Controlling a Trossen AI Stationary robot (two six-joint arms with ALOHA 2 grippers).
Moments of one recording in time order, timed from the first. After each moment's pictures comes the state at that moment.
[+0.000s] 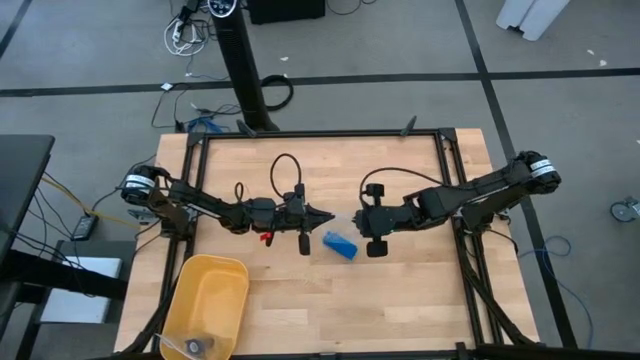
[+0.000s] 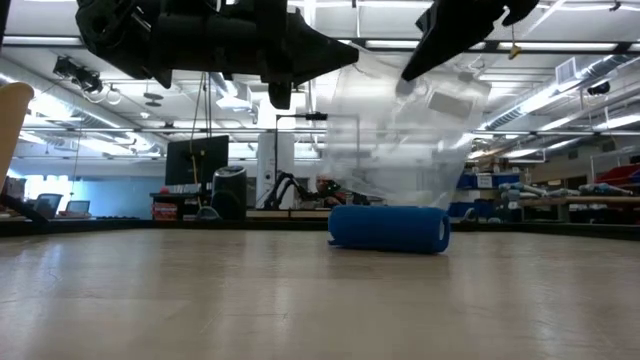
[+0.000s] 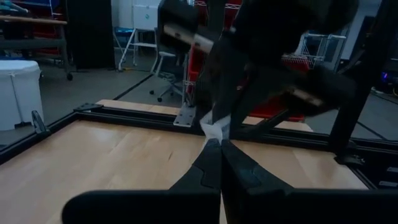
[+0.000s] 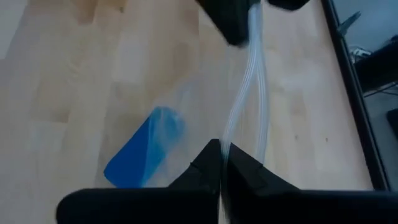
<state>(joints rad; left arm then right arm) -0.11 1.64 0.70 0.98 -0.20 -0.11 0.27 1.39 1.11 -0.57 0.42 0.00</state>
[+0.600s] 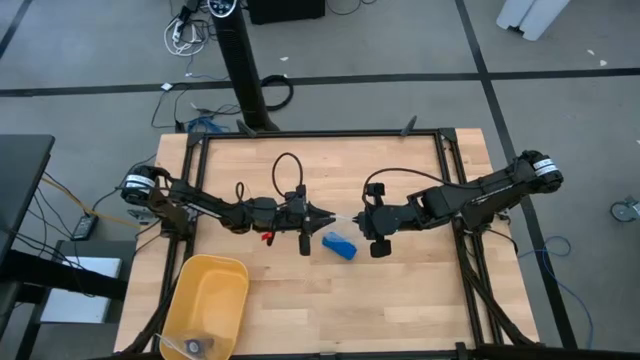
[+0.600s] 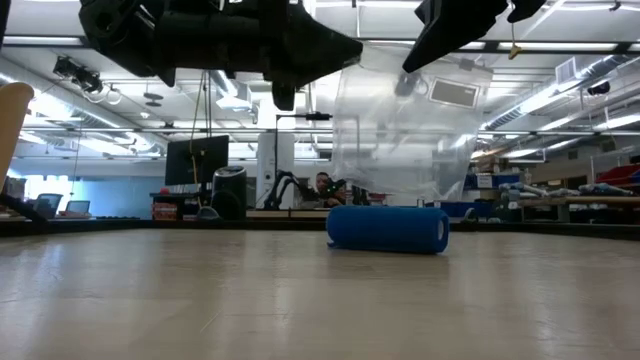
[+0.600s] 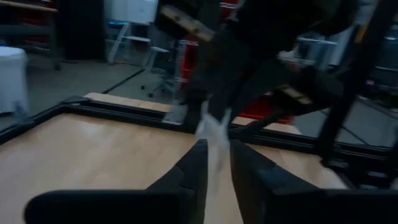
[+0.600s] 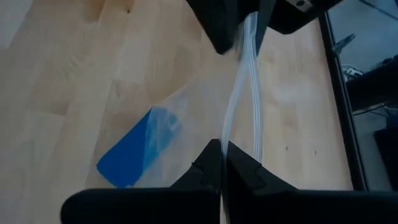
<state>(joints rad) -0.11 1.64 0.71 0.95 -0.17 -0.17 0.28 1.36 1.11 -0.57 0.43 -0.10</state>
